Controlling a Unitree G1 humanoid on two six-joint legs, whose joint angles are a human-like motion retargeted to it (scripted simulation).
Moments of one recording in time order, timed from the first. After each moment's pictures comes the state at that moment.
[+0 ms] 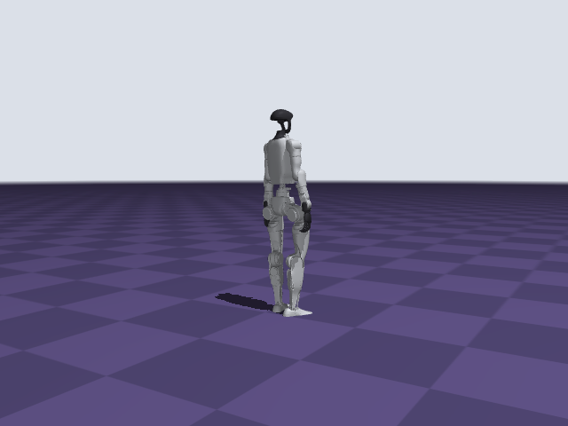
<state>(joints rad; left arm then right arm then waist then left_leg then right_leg) 0.05 0.11 0.43 1.52 0.15 0.09 -0.17 0.01 -0.16 0.06 1.37 -0.47 0.11 0.16 -0.21 0.02 -0.08 -0.04 -0.02 0.42 -0.02 -0.05 0.01 -0.05 -0.03 -0.31 0.05 -0.03 0.01</state>
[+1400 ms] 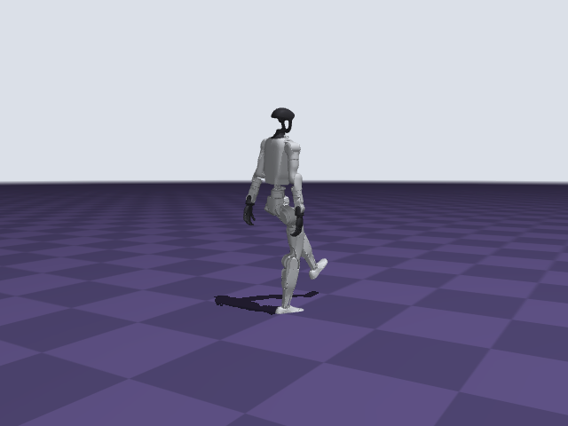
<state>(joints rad) 0.23 0.06 0.53 1.61 0.18 0.10 -0.20 -0.01 -0.17 0.06 1.39 -0.51 0.13 0.16 0.02 -0.01 0.13 -0.70 0.14 0.30 0.23 -0.01 0.02 -0.03 0.00 -0.08 0.19 -0.09 -0.08</state>
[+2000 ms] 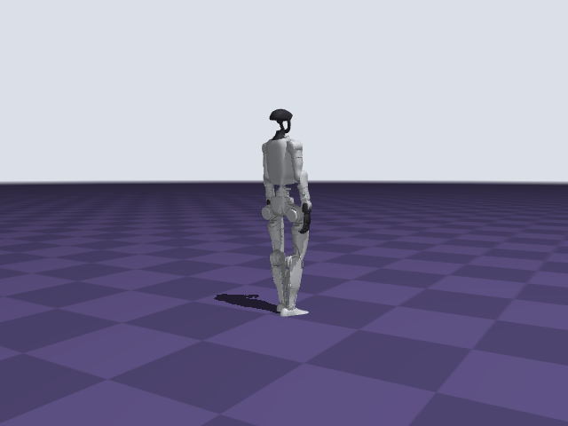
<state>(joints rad) 0.01 0.13 0.38 1.32 0.14 0.02 -0.19 -0.02 -0.14 0.02 1.47 -0.48 0.17 0.15 -0.18 0.03 -0.14 -0.14 -0.06 0.33 0.01 0.00 0.03 -0.08 -0.02 -0.31 0.08 -0.07 -0.02</state>
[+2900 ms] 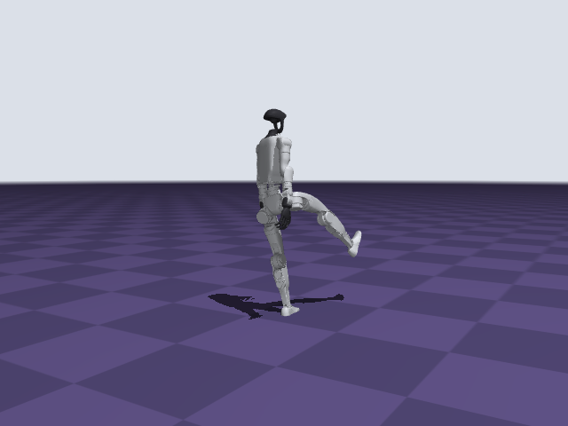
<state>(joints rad) -0.09 0.19 0.37 1.36 0.10 0.06 -0.25 0.04 -0.21 -0.04 1.52 -0.43 0.16 0.14 -0.48 0.17 0.24 -0.14 0.09 0.12 0.17 -0.03 0.07 -1.14 -0.13 -0.10 0.39 -0.15 -0.26</state>
